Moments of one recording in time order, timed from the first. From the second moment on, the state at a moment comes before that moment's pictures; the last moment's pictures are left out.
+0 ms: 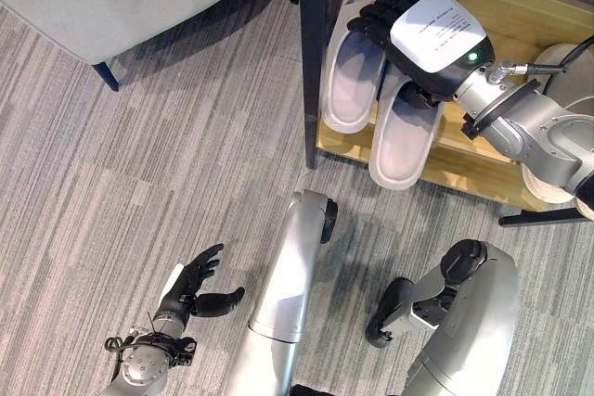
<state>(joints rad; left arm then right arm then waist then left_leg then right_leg) 0.19 0.74 -0.45 0.19 -0.47 -0.26 0.27 -1.40 -1.12 1.26 0.43 -0.41 -0.13 -0.47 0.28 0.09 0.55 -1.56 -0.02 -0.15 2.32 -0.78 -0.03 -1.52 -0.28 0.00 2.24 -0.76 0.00</state>
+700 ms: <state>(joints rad) 0.19 0.73 -0.46 0.20 -0.47 -0.26 0.28 -1.35 -0.92 1.07 0.69 -0.61 0.08 -0.62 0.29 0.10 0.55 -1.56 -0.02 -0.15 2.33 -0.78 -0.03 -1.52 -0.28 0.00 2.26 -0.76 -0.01</state>
